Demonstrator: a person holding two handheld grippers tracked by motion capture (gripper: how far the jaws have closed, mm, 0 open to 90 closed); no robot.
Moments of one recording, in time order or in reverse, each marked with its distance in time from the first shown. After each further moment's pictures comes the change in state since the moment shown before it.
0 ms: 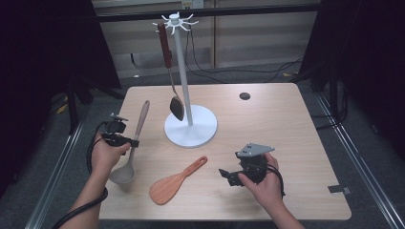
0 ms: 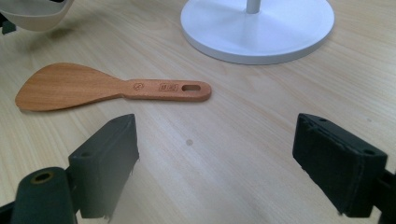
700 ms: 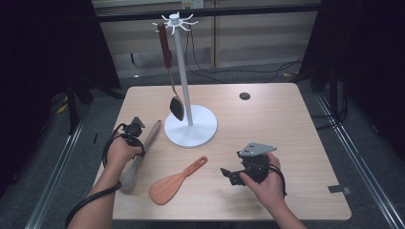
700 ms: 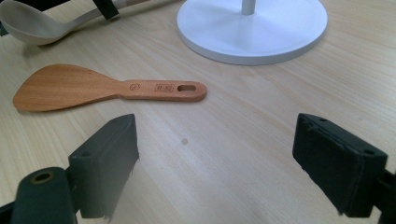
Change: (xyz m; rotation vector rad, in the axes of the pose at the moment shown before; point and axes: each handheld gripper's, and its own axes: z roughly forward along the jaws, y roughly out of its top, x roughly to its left) left arm -0.013 0.011 0.056 0.367 0.093 0.037; right arm -0.003 0.000 -0.004 -0.004 -0.008 0.003
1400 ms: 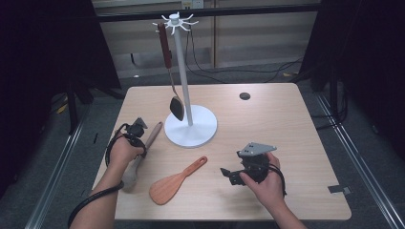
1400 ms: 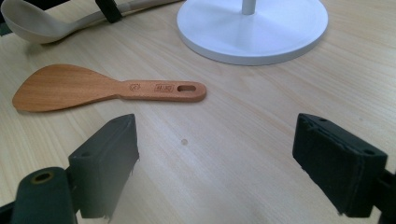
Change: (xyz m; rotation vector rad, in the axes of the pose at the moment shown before) left arm -0.004 0.007 0.010 0.037 0.033 0.023; right arm 0.000 0.000 0.001 0.001 0.002 0.000
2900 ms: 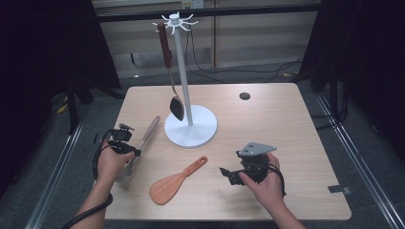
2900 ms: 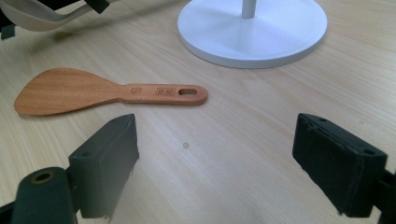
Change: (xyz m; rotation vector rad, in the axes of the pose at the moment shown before) left arm 0.015 -0.044 -0.023 -0.289 -0.068 -0.039; right arm 0.002 0.001 0.000 -0.010 -0.005 0.003
